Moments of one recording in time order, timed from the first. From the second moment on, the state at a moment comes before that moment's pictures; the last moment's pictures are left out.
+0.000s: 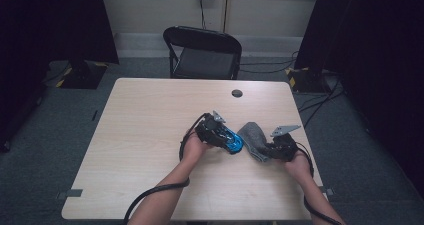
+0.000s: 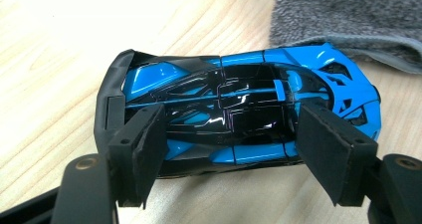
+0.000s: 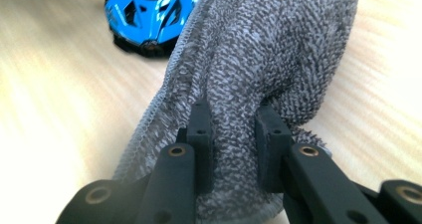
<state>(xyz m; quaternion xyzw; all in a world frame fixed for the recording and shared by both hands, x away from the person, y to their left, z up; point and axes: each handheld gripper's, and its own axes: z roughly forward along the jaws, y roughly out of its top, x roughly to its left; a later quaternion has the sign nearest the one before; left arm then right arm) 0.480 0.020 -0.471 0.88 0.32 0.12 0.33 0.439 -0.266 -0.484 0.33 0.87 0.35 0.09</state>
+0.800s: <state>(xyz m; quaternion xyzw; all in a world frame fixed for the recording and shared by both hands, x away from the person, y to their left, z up) 0.479 0.016 -0.463 0.87 0.35 0.12 0.32 0.407 -0.298 -0.456 0.35 0.85 0.38 0.10</state>
